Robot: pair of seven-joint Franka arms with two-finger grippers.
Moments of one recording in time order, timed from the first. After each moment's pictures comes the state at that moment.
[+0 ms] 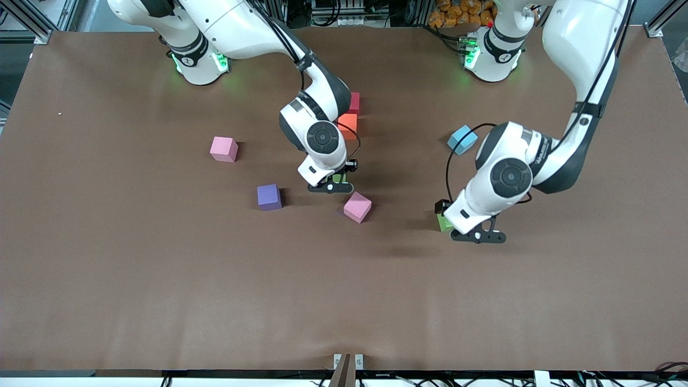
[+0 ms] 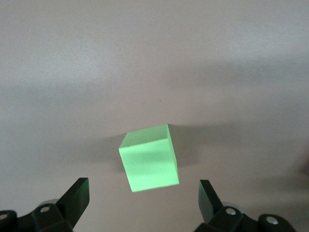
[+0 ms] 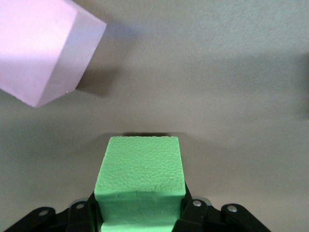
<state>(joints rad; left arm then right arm) -0.06 0.52 -0.33 -1.70 0.19 2.09 -0.39 0.78 0.69 0.03 -1.62 0.18 2.17 0.71</state>
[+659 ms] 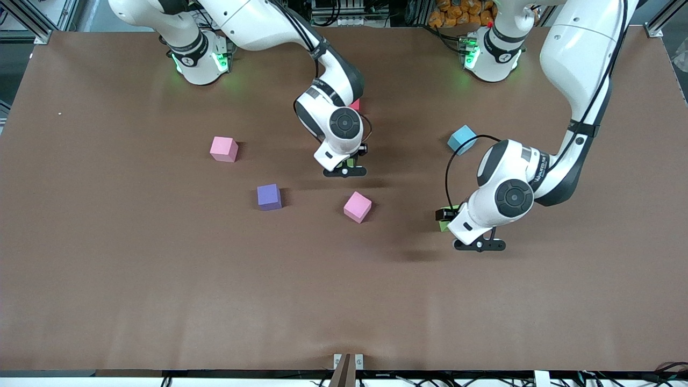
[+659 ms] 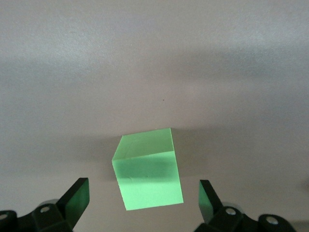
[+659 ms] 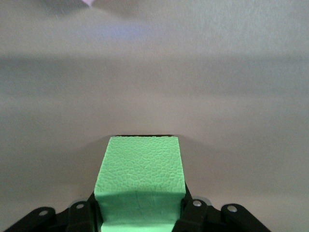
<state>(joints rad) -0.06 0.60 -0.31 -1.69 0.14 2.11 -0.39 0.86 0.69 0.03 -1.62 0.18 2.10 0.75</state>
